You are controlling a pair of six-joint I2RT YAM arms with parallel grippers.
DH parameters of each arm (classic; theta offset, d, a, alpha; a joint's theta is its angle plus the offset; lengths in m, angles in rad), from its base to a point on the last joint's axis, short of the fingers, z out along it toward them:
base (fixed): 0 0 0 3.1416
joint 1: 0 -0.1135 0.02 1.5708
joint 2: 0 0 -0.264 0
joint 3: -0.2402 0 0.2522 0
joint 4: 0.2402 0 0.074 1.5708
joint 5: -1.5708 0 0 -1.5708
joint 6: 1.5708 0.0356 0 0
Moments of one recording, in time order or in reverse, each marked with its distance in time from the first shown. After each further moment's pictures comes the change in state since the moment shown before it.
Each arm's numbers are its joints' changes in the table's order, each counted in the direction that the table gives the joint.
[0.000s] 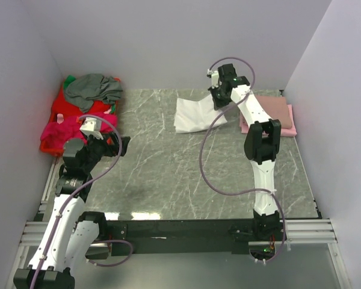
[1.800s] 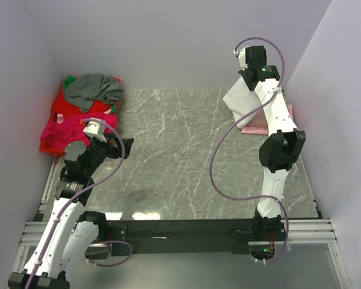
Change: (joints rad) left arm 0.086 -0.050 0.000 0.002 0.037 0.026; right arm 0.107 -0.270 0.000 0.011 -0.508 -0.328
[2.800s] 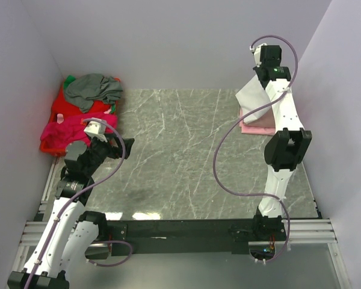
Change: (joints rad) left arm 0.006 0.005 0.000 0.000 0.000 0.001; right arm 0.107 -0.006 0.023 -0.119 -0.029 -0.026
